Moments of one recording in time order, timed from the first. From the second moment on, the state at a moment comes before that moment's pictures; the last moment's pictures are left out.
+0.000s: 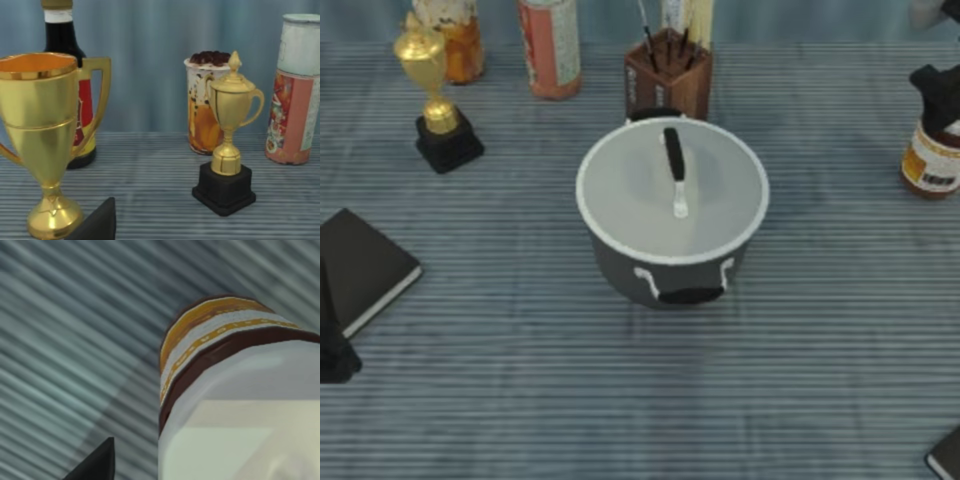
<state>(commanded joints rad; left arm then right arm) 0.00 0.00 0.00 0.00 0.00 0.00 -0.02 2.59 2.63 -1.53 -0.05 -0.60</state>
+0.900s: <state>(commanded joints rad) 0.00 0.00 0.00 0.00 0.00 0.00 -0.01 2.55 2.36 -1.29 -0.05 -0.59</state>
